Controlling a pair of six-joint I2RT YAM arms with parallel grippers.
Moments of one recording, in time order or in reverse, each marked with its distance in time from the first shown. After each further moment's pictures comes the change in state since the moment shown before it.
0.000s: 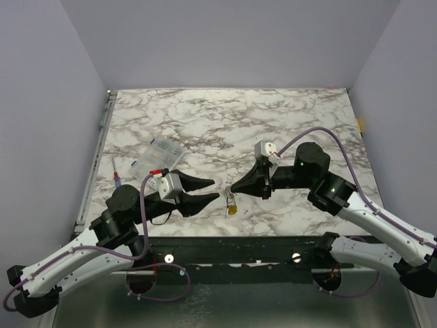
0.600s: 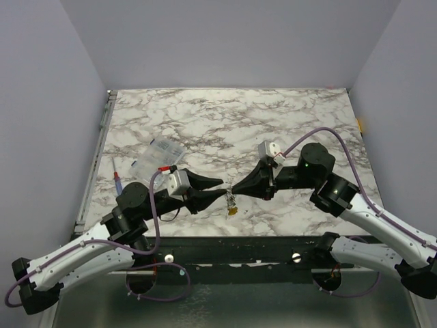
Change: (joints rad) left arm 0.000 0.089 -0.047 0.176 0.024 -0.037; right arm 0.000 -0.023 0.000 0.036 -0.045 0.039
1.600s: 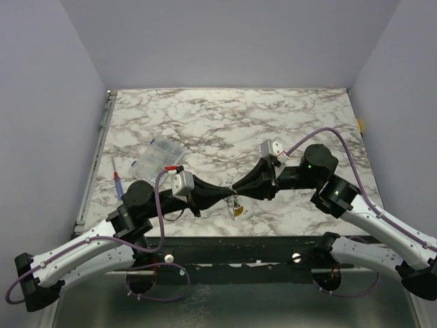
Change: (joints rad) left arm 0.000 0.062 -0.008 0.078 0.100 -0.042; right arm -0.001 -0.014 -0.016 0.052 -0.018 0.060
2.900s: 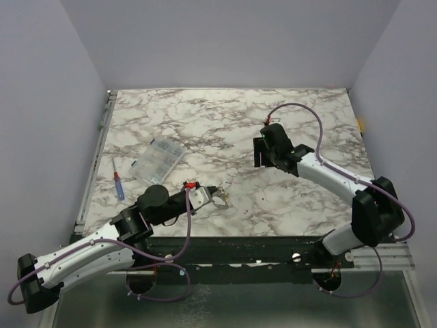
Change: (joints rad) left arm -0.005 -0.029 -0.105 -0.263 -0.272 0.446; right arm -0.232 0.538 0.134 -0.362 1.034 0.304
